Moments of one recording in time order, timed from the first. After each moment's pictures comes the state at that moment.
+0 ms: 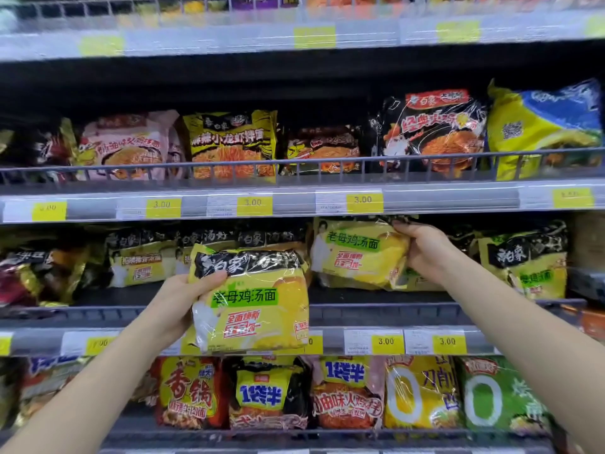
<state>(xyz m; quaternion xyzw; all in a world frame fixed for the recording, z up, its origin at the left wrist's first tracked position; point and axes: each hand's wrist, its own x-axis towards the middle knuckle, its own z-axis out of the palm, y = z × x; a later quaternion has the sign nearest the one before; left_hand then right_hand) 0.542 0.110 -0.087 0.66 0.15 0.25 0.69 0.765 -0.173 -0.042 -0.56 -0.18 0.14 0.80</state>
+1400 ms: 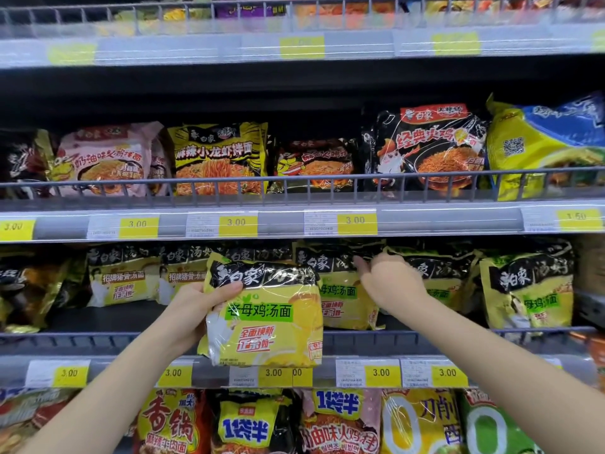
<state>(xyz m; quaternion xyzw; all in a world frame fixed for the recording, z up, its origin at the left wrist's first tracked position) 0.586 0.097 -0.078 0.68 0.12 0.22 0.69 0.738 -0.139 -0.048 -0.94 -0.22 -0.15 0.21</state>
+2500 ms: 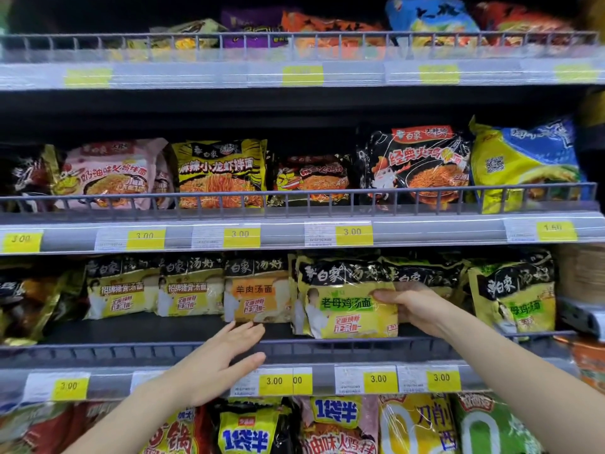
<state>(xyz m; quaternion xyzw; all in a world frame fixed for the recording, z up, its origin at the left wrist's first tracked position) 0.577 0.092 -0.120 0.99 -0.03 0.11 0.11 0.781 -0.185 -0.079 -0.69 -0.20 0.18 0.68</state>
